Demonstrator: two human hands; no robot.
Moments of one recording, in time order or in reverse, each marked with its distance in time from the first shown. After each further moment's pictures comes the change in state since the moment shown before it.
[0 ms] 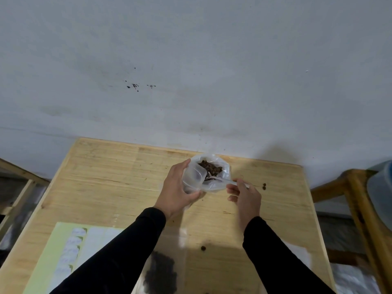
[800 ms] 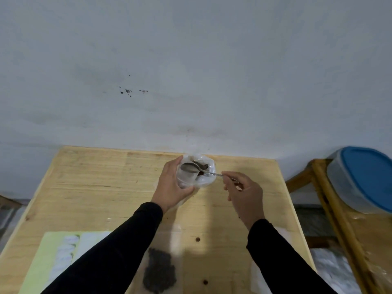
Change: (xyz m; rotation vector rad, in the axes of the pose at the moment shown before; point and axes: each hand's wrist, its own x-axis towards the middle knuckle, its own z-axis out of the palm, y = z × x) left_hand -0.001 0.007 -0.004 0.025 -0.002 0.125; right_hand -0.063 -0.031 -0.025 -0.457 -0.093 -0.598
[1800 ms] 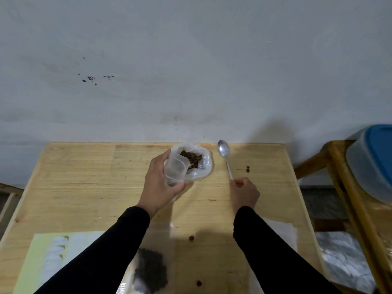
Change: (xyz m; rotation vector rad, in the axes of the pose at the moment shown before) left_hand 0.000 0.007 0.010 0.084 0.045 -0.054; right_hand 0.043 0.106 0.014 -0.384 0.171 0.538
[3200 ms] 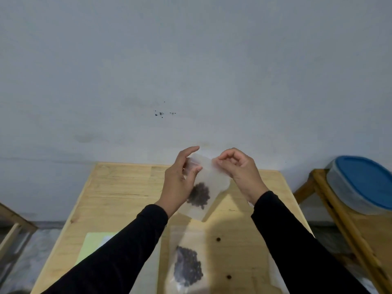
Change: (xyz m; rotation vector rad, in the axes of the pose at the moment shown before) left_hand -0.056 0.061 -0.111 -0.342 0.201 0.355; right_hand -0.157 -0.141 -0.081 0.617 -0.545 -0.577
